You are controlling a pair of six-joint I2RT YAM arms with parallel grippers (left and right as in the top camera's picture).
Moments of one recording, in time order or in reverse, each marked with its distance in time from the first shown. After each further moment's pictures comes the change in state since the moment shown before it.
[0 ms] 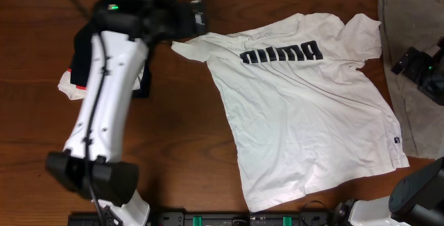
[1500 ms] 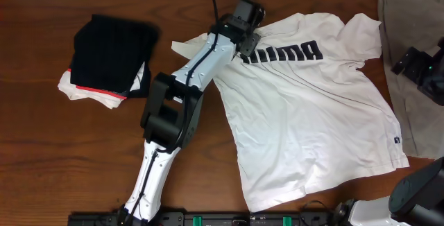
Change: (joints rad) left arm -0.245 0.582 -0.005 0.583 -0.337 0.399; right arm -0.001 0.000 0.000 0.000 0.000 0.000
